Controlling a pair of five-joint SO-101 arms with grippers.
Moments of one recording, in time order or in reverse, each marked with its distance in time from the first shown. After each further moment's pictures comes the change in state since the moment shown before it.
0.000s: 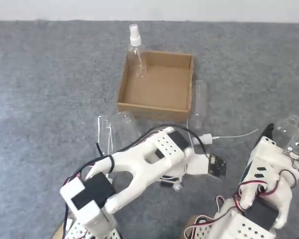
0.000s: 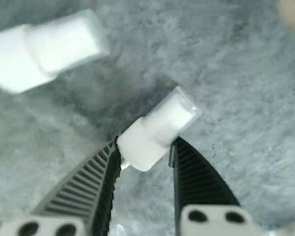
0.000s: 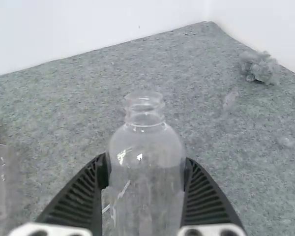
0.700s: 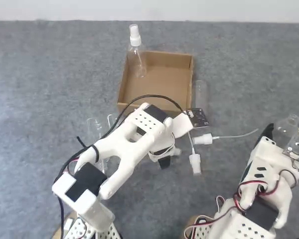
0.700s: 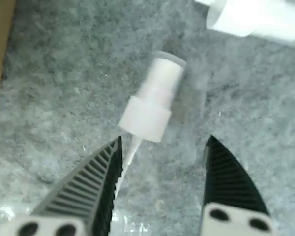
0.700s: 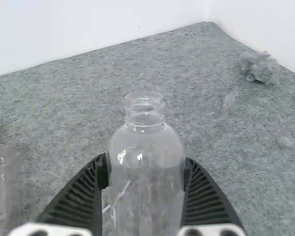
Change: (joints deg) left arm -14.2 0.3 -6.1 0.1 16.4; right arm 0.0 0.0 0.0 0.0 0.0
